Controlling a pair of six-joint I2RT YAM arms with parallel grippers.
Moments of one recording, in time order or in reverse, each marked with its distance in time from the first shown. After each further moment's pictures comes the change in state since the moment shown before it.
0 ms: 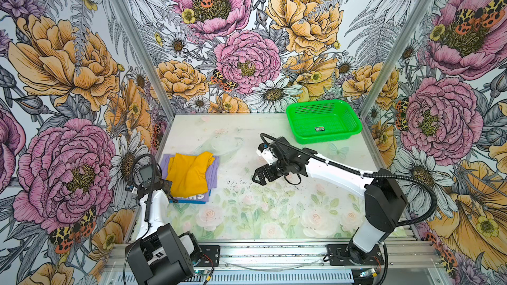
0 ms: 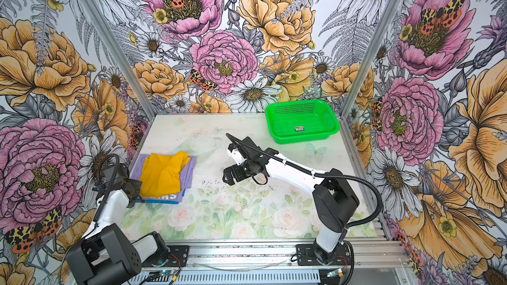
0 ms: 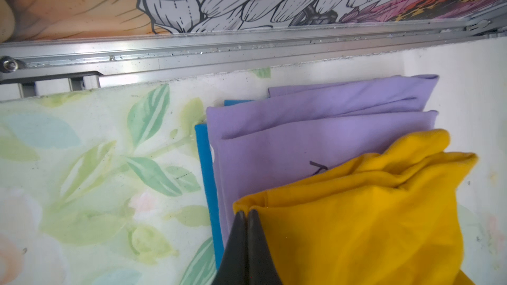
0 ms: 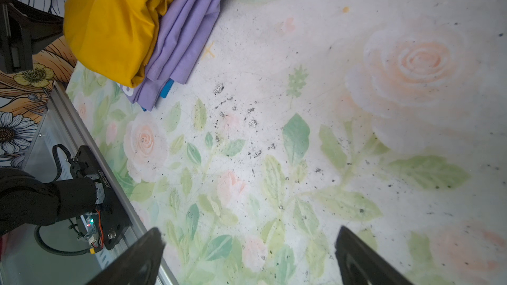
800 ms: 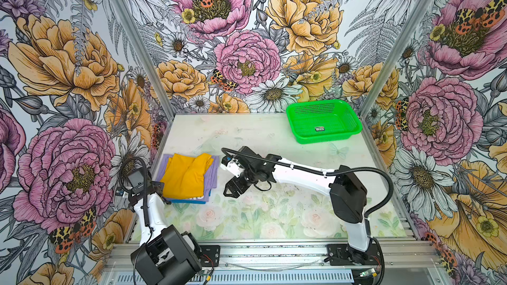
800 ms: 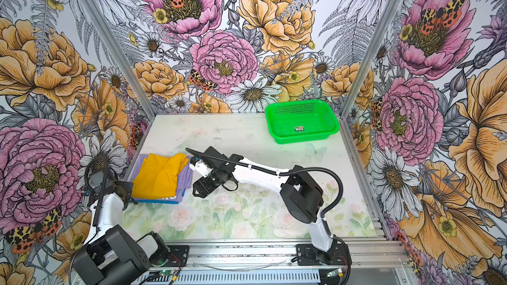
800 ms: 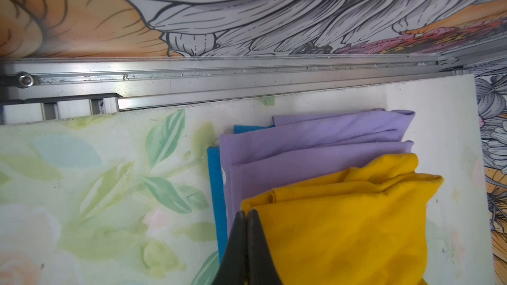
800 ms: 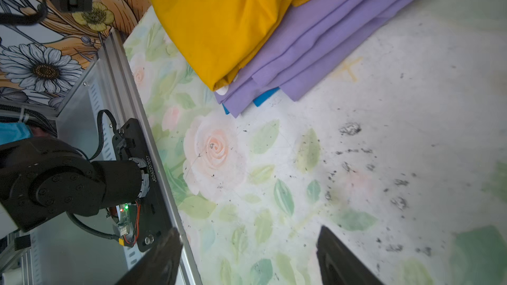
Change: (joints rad) left arm 0.153 -0.010 0.005 0.021 0.095 0.049; right arm 0.244 0.346 0.369 -0.007 -0.072 -0.055
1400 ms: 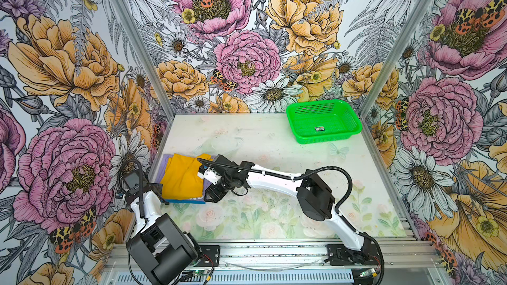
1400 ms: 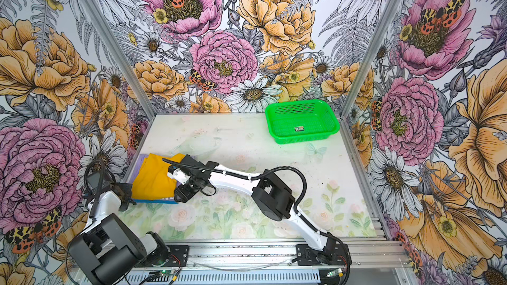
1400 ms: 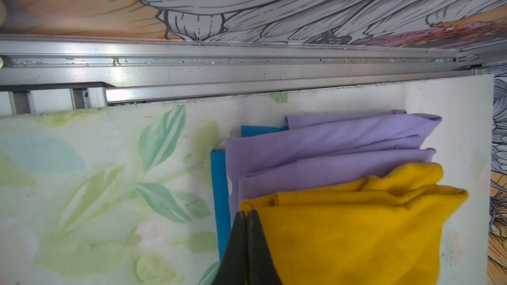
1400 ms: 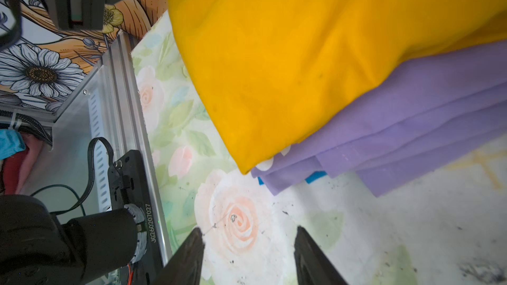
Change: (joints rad) left arm 0.045 0.079 0.000 0.029 0.066 0.003; right arm 0.072 0.315 0.376 0.001 -0.023 0.011
